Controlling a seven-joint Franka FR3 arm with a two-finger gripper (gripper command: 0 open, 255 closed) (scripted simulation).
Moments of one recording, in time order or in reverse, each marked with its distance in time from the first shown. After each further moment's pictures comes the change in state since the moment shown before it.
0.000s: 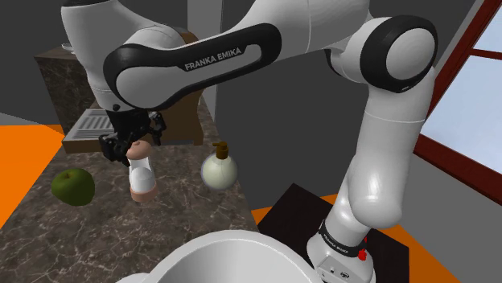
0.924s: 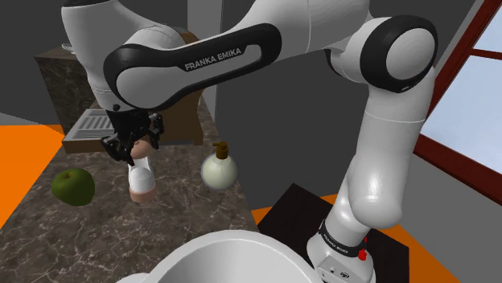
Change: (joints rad) arm 0.000 0.000 0.000 -0.001 -0.001 0.001 0.000
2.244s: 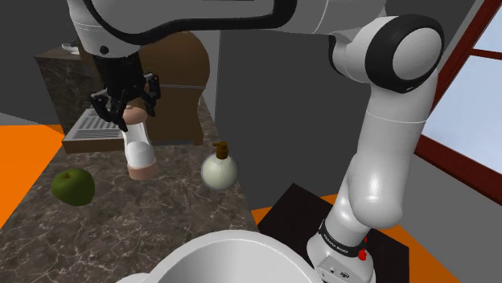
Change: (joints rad) arm 0.013 -0.014 0.010 0.237 0.022 -0.243 -0.056
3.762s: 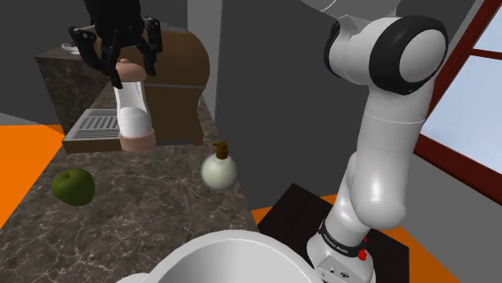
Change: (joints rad) arm 0.068 0.020 0.028 0.322 -0.017 -0.311 0.000
